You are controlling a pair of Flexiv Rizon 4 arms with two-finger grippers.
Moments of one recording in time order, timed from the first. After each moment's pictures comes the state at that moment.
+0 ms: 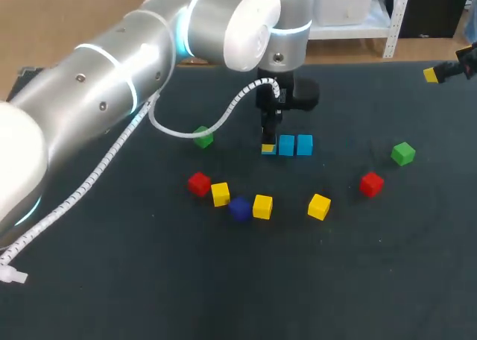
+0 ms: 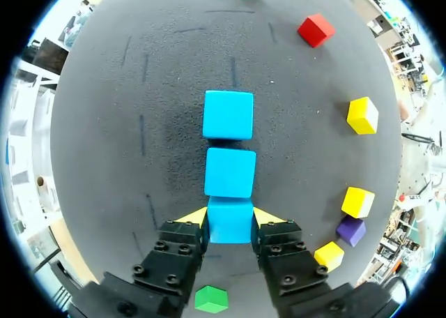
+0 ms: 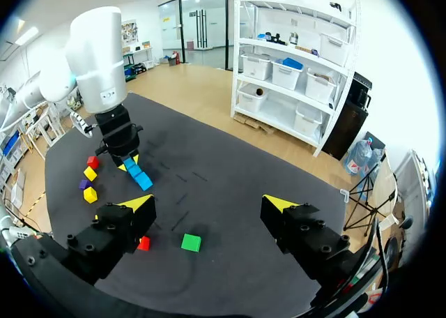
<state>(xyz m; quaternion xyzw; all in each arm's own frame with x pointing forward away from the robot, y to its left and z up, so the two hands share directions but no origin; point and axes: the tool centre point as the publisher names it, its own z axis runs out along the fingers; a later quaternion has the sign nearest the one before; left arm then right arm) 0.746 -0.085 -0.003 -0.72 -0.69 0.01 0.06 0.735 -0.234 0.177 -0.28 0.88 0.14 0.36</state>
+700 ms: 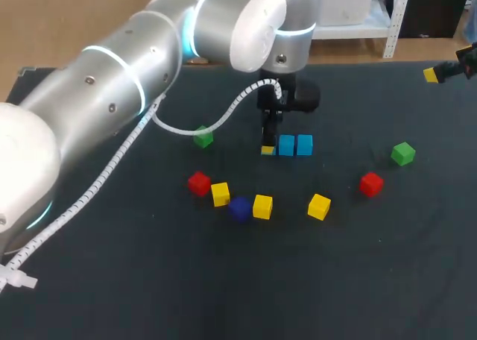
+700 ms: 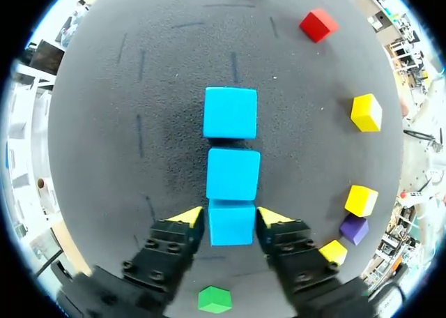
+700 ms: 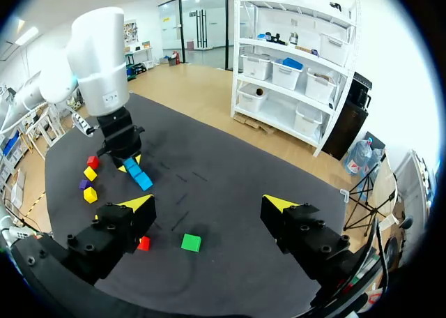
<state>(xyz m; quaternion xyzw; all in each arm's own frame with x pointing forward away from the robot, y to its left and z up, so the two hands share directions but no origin) 0.748 -0.085 -0.006 -0.73 -0.68 0.01 0.07 0.735 -0.234 0.177 -0.28 0.88 0.14 0.36</state>
